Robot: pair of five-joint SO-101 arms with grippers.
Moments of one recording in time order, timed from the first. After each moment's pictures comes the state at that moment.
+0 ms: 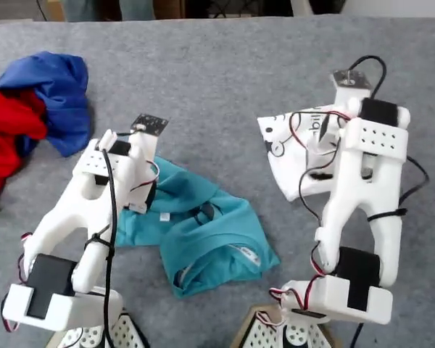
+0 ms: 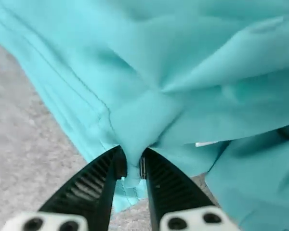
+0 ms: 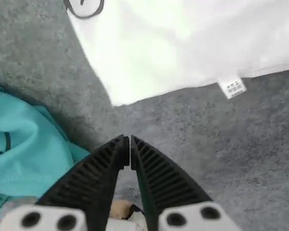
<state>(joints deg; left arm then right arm) 6.5 -7.6 32.0 71.4 -7.2 12.9 -3.4 5.8 95.3 8.5</state>
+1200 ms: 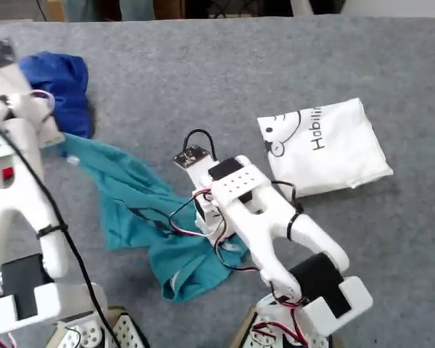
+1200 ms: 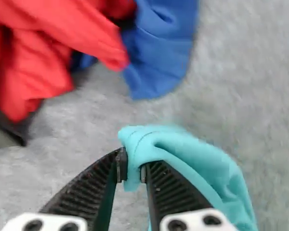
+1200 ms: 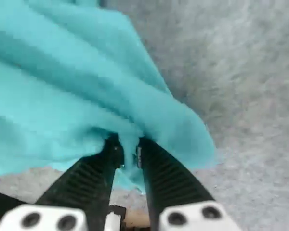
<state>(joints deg) -24.8 -7.5 -3.6 83.1 6.0 -30.3 -3.8 38.2 74.7 5.1</state>
